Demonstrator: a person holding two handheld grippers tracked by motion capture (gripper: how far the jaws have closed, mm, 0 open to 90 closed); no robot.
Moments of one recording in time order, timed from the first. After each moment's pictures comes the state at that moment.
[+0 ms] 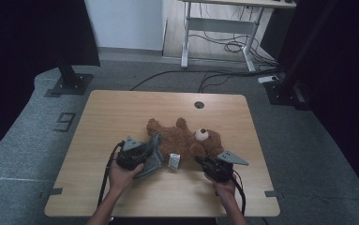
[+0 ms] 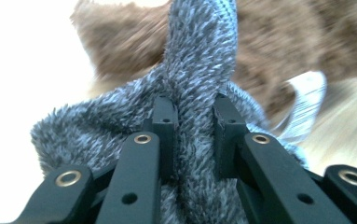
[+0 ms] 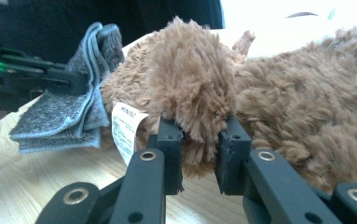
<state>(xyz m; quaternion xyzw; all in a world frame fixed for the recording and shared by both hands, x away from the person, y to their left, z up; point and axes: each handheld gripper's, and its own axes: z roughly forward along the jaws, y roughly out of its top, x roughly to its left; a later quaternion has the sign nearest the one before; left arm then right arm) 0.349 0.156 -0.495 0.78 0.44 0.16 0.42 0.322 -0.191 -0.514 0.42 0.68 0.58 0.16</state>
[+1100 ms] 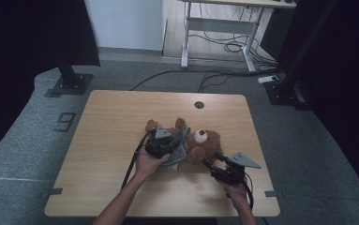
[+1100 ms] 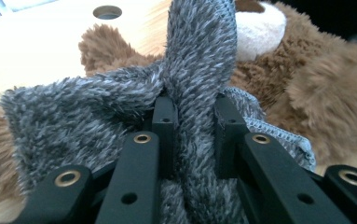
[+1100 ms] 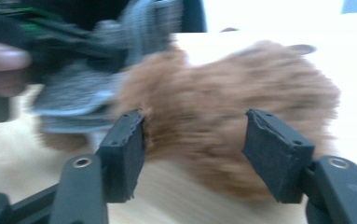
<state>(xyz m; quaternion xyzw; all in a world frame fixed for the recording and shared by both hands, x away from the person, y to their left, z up) 0.382 0.065 -0.470 0.82 0.35 0.15 0.44 0.311 -0.228 -0.506 0.43 0.68 0.55 0.21</state>
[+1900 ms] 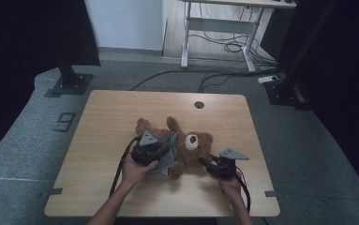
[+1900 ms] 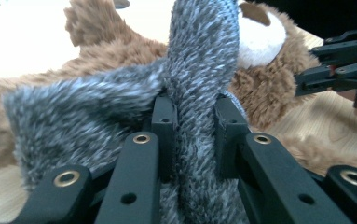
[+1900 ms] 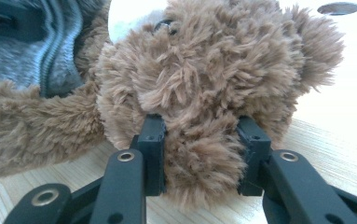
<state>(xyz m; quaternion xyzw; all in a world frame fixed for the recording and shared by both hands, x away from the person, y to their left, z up) 0.355 0.102 -0.460 0.81 0.36 0.15 0.45 0.343 -0.211 -0.533 0.42 0.72 0.53 0.15</state>
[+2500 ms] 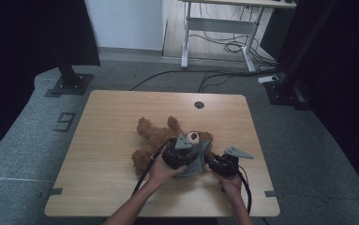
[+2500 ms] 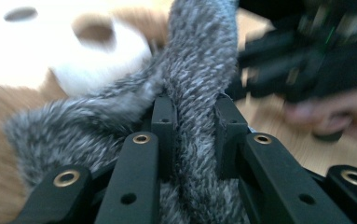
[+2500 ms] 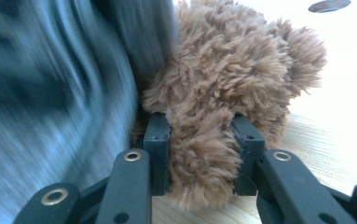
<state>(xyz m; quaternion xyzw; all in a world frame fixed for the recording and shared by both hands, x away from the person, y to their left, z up) 0.352 0.006 -0.478 0.86 0.29 0.10 0.42 0.349 -0.220 -0.534 0.46 0.68 0.56 0.12</state>
